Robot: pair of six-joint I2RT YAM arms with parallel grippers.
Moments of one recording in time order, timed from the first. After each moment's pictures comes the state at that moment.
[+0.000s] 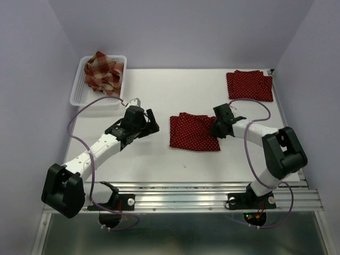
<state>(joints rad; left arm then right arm) -0.51 1.21 0.80 -0.35 -0.12 -0.71 0.39 1.66 0.92 -0.29 0.21 0.77</state>
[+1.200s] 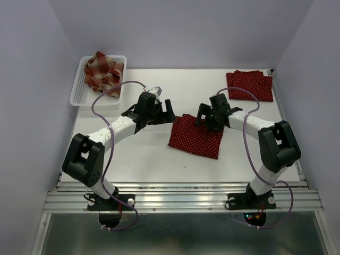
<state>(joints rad) -0.51 1.56 1.03 -0.14 0.16 -0.56 0.39 1.70 1.05 -0.29 -0.03 0.63</state>
